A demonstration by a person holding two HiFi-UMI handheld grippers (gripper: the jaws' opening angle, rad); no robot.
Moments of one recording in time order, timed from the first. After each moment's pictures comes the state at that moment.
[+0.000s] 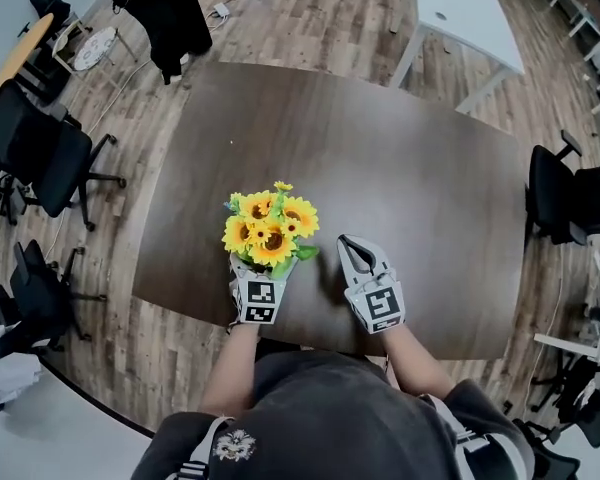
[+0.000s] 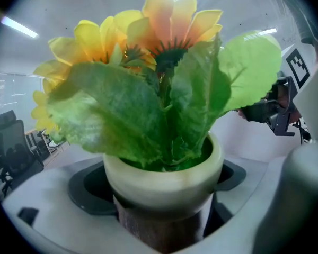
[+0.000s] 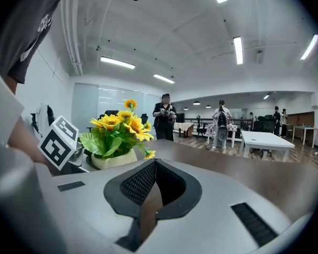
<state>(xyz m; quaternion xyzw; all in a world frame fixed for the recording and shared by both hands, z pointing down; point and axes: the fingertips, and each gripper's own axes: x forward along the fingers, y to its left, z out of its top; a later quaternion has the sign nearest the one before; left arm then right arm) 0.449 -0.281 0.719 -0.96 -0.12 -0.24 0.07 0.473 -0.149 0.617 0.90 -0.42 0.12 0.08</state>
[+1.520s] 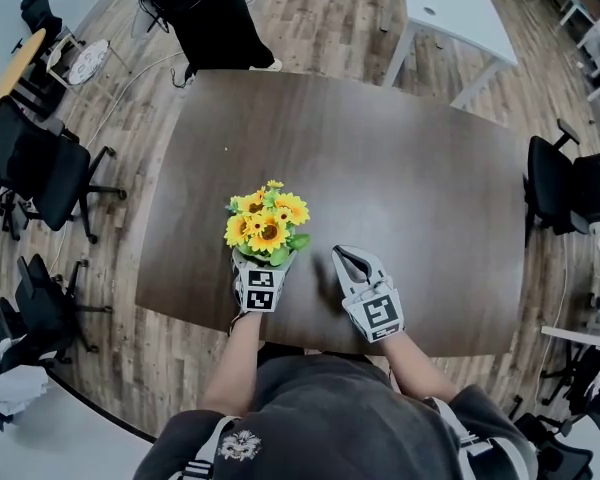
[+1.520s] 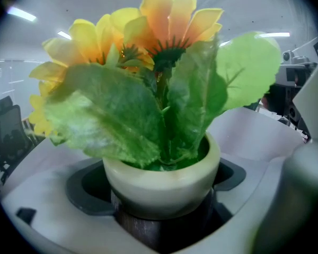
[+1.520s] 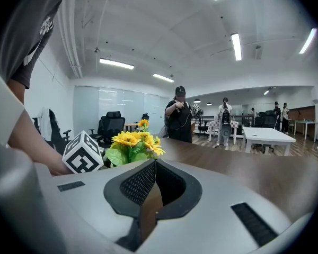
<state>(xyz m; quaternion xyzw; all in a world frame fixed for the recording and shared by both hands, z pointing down) 0.461 -0.274 0.765 -0.94 -0.13 -0.31 0.03 0.449 -0.140 0.623 0.89 -0.43 0.14 0.07</state>
